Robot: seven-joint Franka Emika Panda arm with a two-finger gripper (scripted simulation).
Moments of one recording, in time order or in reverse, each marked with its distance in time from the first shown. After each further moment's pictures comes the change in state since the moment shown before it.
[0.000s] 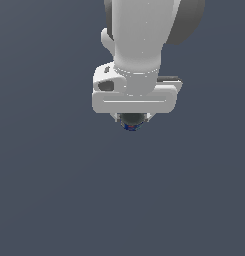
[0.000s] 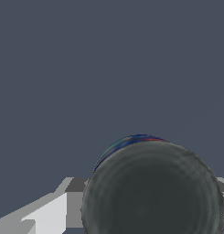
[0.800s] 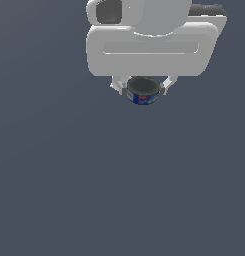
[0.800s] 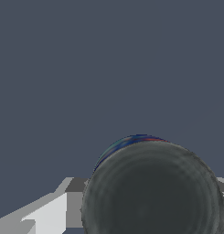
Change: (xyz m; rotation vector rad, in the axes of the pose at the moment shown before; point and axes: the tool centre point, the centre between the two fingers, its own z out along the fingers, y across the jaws) arm 0.019 -0.015 -0.110 0.000 0.000 0.000
